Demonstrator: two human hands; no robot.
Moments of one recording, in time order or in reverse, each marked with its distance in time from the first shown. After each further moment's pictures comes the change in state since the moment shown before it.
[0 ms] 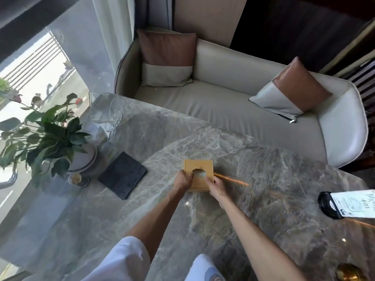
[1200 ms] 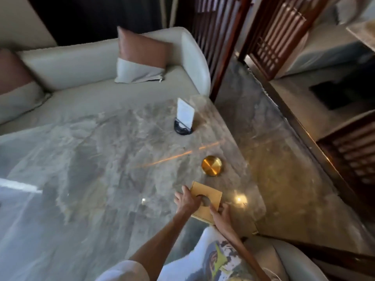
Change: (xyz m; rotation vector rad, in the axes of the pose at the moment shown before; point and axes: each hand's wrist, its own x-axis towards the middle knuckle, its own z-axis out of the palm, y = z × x) left_hand -0.324 -0.081 0.487 0.714 -0.299 0.112; right_hand -0.286 0.414 -0.327 0.532 0.515 0.324
